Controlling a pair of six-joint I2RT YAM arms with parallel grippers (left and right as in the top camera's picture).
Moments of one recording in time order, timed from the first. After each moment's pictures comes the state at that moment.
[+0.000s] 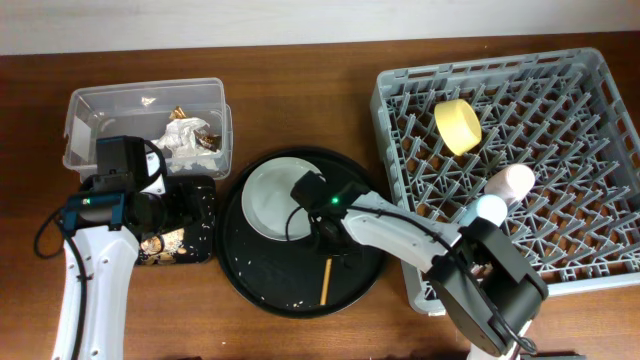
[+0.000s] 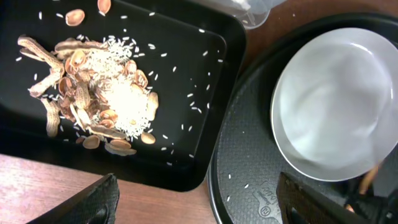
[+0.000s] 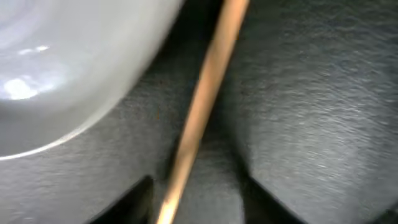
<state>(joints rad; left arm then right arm) 0.11 1.33 1.13 -1.03 0.06 -0.21 0.76 1.93 1.21 -0.80 -0.04 0.70</state>
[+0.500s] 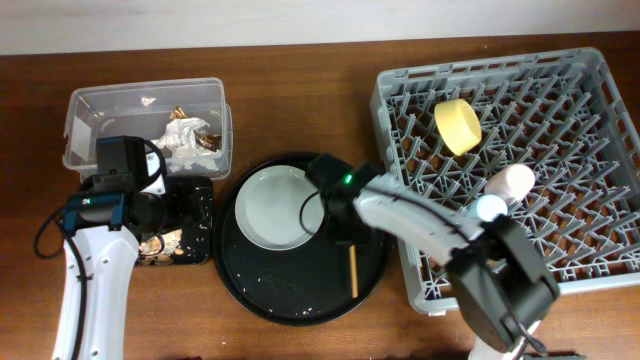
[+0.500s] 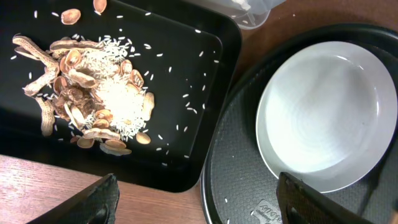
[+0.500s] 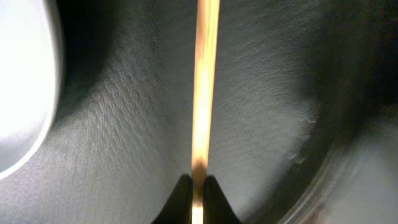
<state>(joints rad) 0.11 1.33 1.13 -1.03 0.06 -0.21 0.66 1.89 1.32 -1.00 -0.02 0.65</state>
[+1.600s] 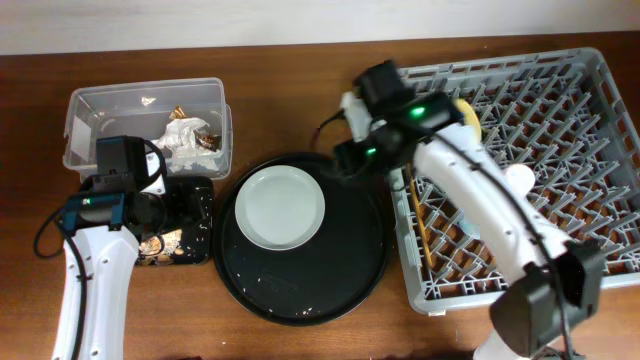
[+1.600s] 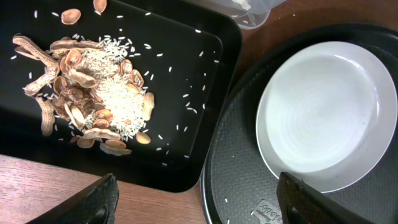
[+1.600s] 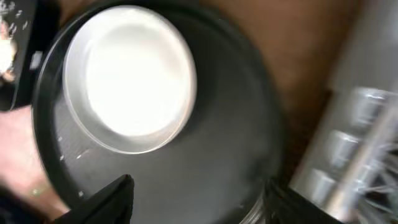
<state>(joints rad) 0.11 1.33 1.13 -1.03 0.06 -0.21 0.47 1.81 1.69 -1.12 -0.21 0.11</state>
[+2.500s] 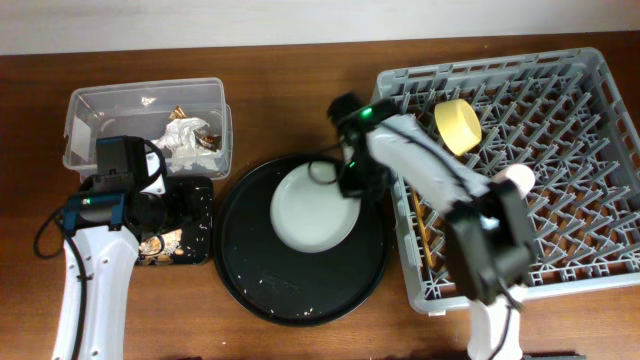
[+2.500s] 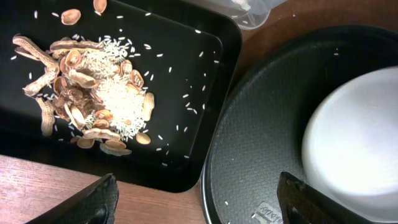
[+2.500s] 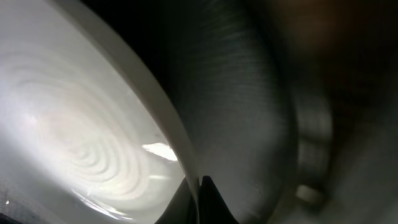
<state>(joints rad) 0.11 1.33 1.13 -1.03 0.06 -0.21 0.46 2.07 1.71 -1.21 -0.10 0.32</state>
